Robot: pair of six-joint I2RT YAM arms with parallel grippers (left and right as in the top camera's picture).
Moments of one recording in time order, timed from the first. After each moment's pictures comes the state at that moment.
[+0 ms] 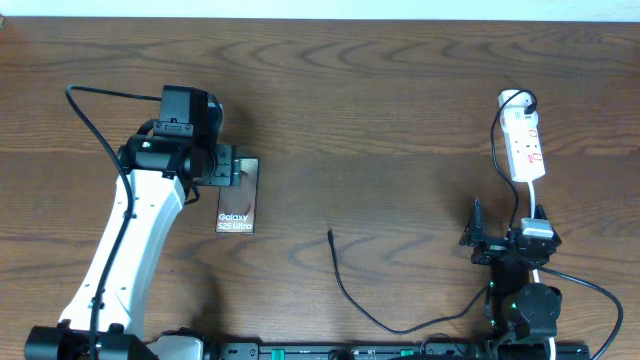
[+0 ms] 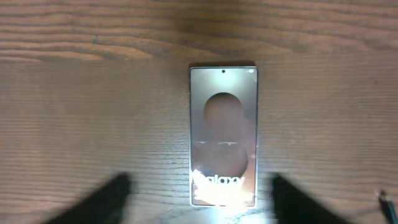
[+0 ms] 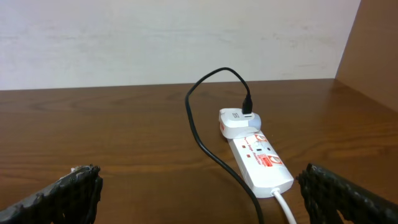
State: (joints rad) left arm -0.10 1.44 1.18 -0.92 -0.03 -0.04; right arm 0.04 0.01 0.01 -0.06 0.15 0.02
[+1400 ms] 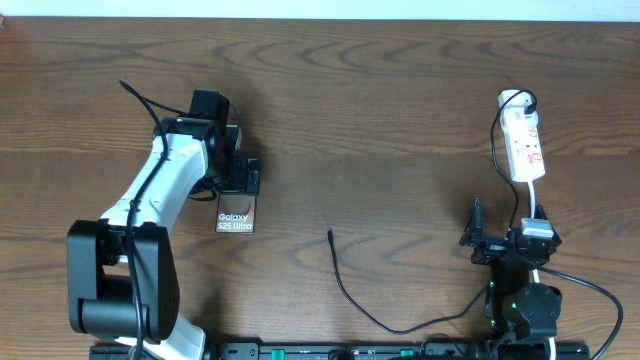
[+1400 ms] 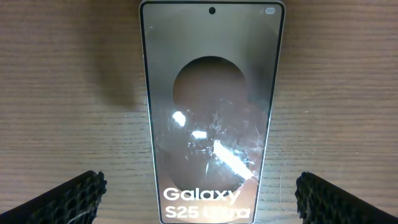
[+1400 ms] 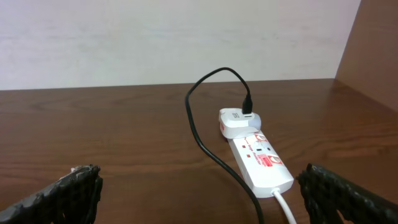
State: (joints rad) left arm -0.10 1.75 1.18 -0.91 0.05 -0.07; right arm 0.04 0.01 0.01 -0.06 0.15 0.02
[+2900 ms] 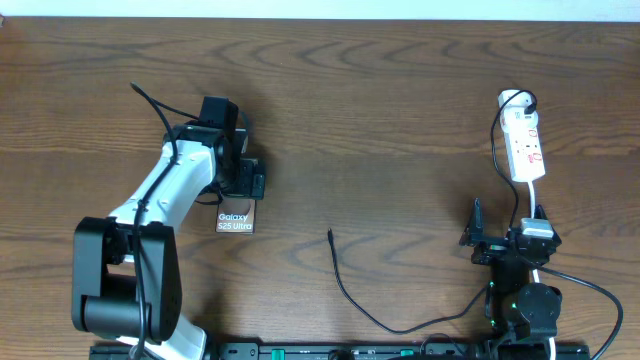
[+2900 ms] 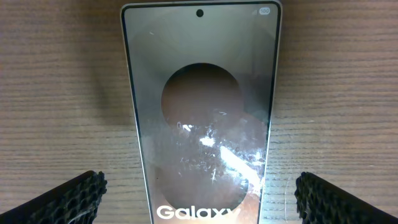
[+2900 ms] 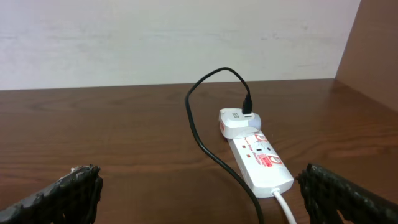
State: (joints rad) left arm -0.13 1.75 1.12 -0.82 0.02 -0.07; right arm 0.04 0.01 0.01 -0.06 0.15 0.02
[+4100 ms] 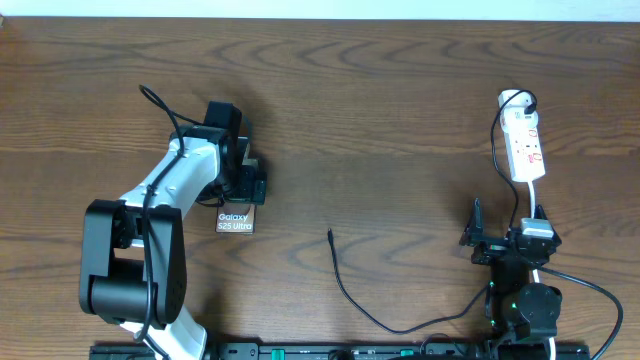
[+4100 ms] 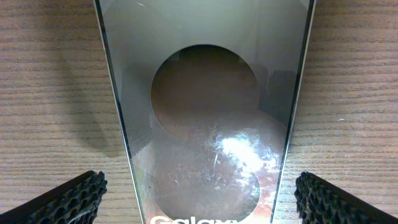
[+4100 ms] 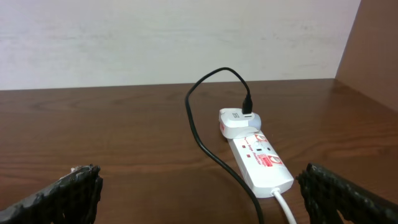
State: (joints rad) left arm -0.13 1.82 1.12 -0.84 0.02 -0.07; right arm 0.04 0.01 0.01 -0.06 0.15 0.02
